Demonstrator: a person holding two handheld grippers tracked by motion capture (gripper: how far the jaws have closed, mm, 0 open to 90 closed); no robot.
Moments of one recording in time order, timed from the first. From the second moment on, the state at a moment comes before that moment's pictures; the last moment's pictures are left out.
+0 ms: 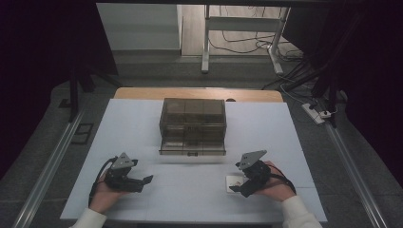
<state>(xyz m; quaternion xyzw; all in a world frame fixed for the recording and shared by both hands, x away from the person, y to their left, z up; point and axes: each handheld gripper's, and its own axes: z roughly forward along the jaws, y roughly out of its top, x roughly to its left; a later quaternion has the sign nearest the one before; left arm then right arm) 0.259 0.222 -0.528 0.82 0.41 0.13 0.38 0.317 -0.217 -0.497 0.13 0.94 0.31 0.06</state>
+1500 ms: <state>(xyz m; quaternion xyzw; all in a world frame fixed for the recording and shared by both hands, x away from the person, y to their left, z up) 0.259 0.223 -0.529 0.82 0.41 0.13 0.38 0.315 -0.213 -0.505 0.09 0.96 0.28 0.03</state>
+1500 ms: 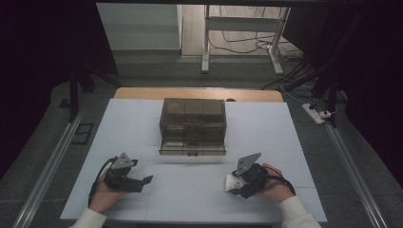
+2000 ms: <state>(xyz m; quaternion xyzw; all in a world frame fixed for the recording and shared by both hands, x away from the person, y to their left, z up) 0.259 0.223 -0.529 0.82 0.41 0.13 0.38 0.317 -0.232 -0.488 0.12 0.93 0.35 0.05</state>
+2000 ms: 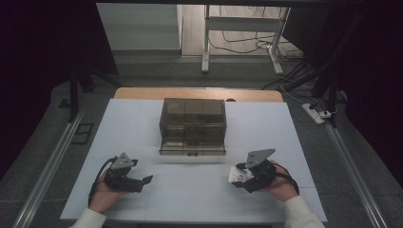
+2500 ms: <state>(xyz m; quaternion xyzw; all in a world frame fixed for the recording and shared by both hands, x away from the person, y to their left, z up) 0.259 0.223 -0.529 0.82 0.40 0.13 0.38 0.317 -0.243 -0.474 0.15 0.90 0.40 0.09</state>
